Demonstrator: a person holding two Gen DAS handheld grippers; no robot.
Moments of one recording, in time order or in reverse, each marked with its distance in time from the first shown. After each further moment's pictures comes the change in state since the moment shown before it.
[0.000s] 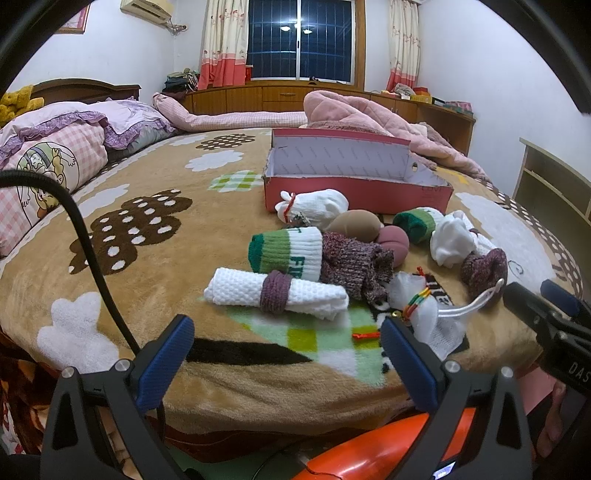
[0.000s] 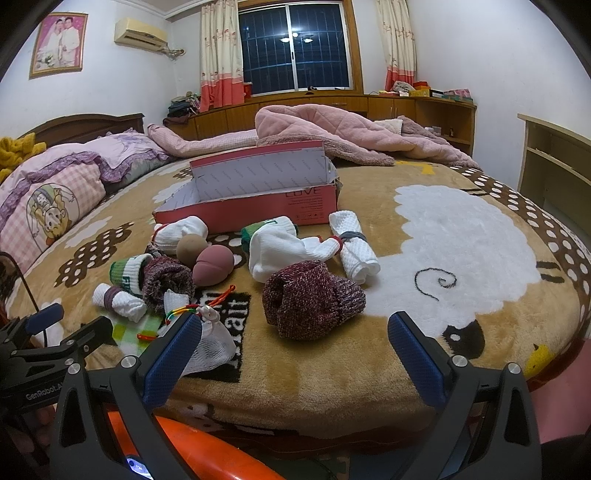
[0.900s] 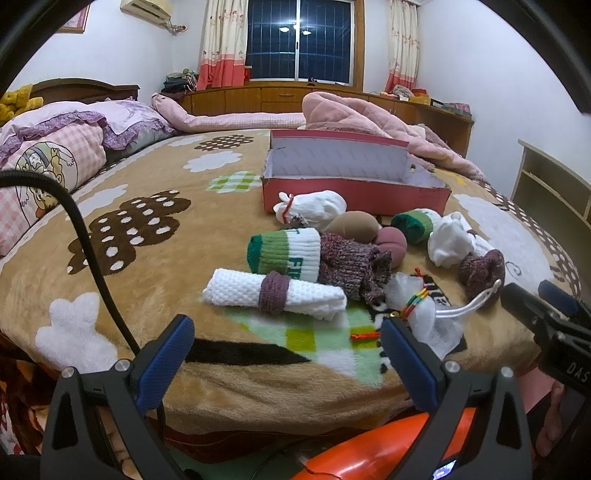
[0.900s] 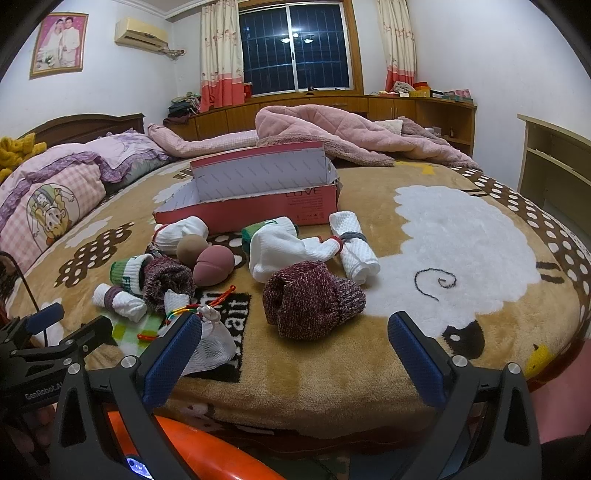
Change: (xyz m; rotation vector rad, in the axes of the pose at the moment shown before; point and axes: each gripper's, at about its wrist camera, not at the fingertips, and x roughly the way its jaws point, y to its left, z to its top) left arm -0.002 -0.003 0.000 0.001 -0.003 -0.007; right arm -0.001 0.001 0.000 -0.001 0.000 -0.001
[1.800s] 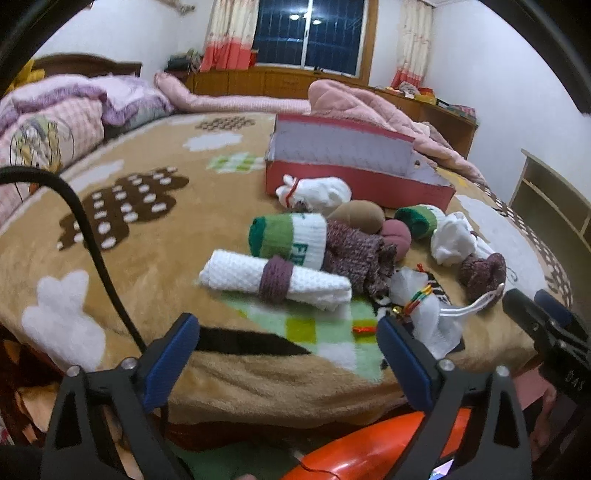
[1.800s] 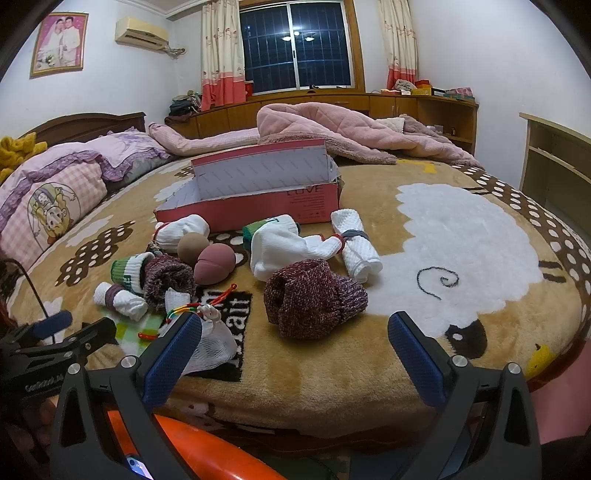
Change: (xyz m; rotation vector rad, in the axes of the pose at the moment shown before) left arm 0.009 0.011 -0.001 -0.070 0.063 -0.042; right arm -0.001 0.000 -0.001 0.006 0.004 0.005
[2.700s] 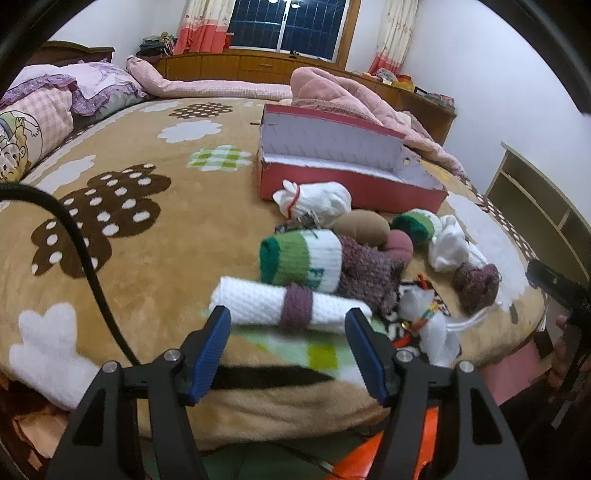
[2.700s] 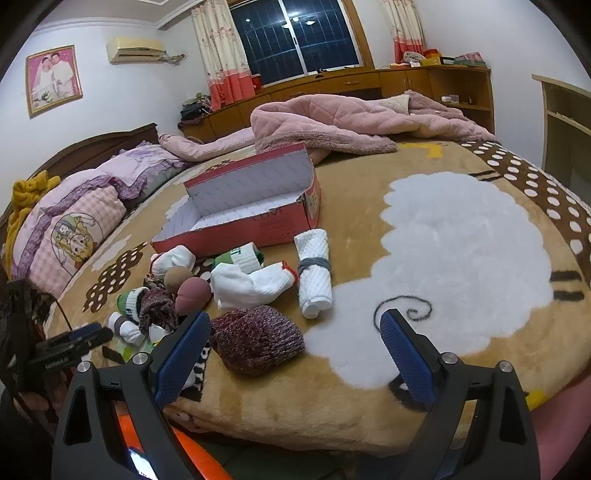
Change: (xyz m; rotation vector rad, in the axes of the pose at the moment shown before) left arm 0.016 0.033 0.032 0.031 0.078 -0.132; right arm 0.015 -0.084 0.046 0.088 0.076 0.169
